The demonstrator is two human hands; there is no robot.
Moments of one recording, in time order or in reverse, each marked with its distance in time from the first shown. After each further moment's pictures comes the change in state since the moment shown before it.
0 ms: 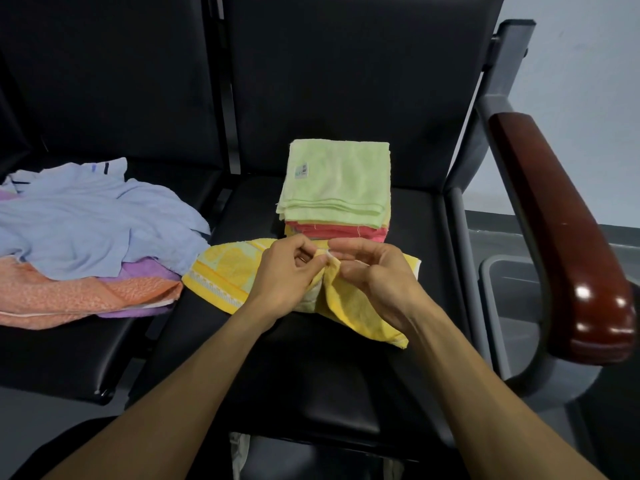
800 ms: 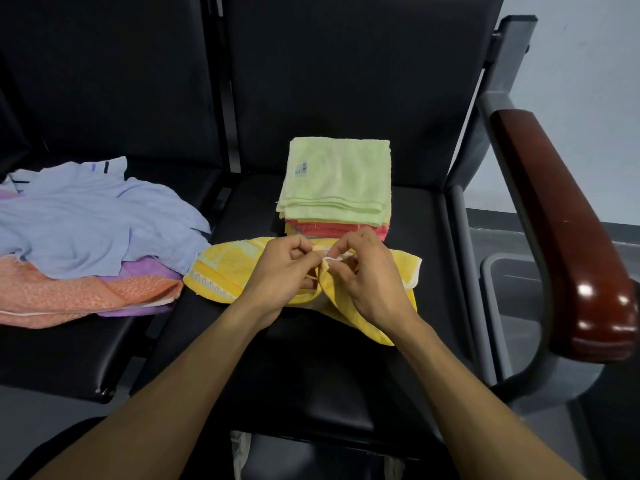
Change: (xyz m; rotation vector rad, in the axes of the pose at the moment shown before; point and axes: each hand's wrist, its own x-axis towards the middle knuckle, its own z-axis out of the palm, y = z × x) left_hand 0.000 0.001 -0.003 -0.326 -0.105 -0.170; right_hand 0.003 0.012 0.011 -0.830 0.132 -0.409
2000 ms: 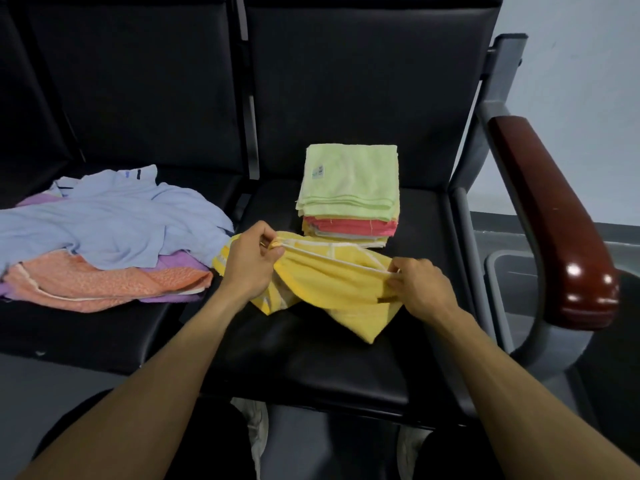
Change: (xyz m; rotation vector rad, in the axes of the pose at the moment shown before) left_hand -0.020 -0.009 -0.068 0.504 0.293 0.210; right_hand -0.027 0.043 -0.028 -0.535 -0.150 0.306
